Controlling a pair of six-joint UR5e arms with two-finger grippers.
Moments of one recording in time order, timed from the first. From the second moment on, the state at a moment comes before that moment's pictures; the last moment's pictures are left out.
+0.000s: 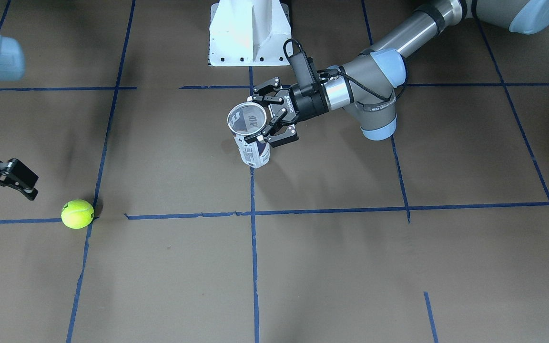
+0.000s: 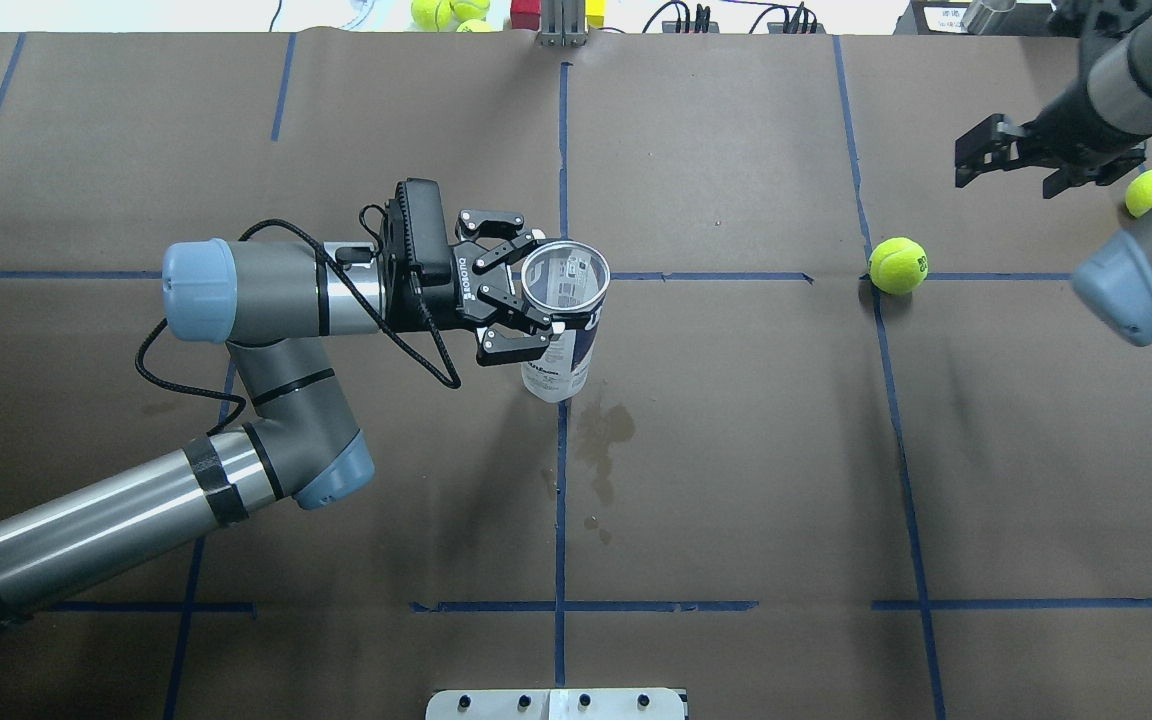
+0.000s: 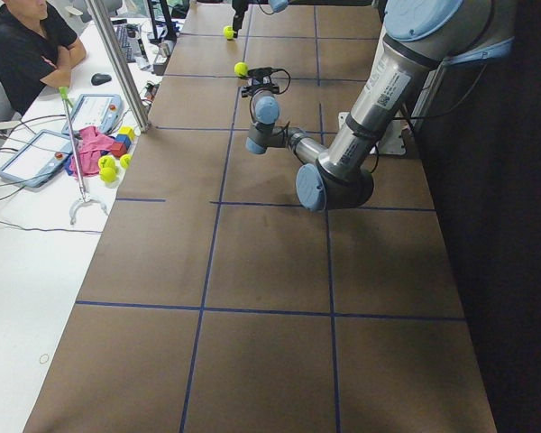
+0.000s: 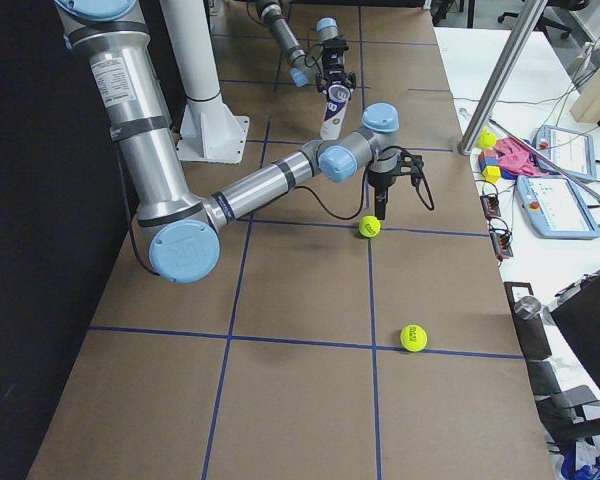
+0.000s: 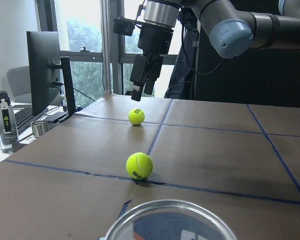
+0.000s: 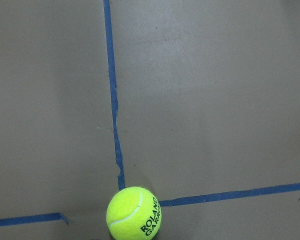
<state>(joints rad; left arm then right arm) -0.59 -2.25 -1.26 -3.28 -1.89 -0.33 1.08 -1.25 1.75 -1.49 2.10 0.86</state>
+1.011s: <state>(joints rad) -0.56 -2.24 -1.24 -3.32 -1.86 -0.33 0.93 -1.19 1.53 -1.40 2.05 0.86</state>
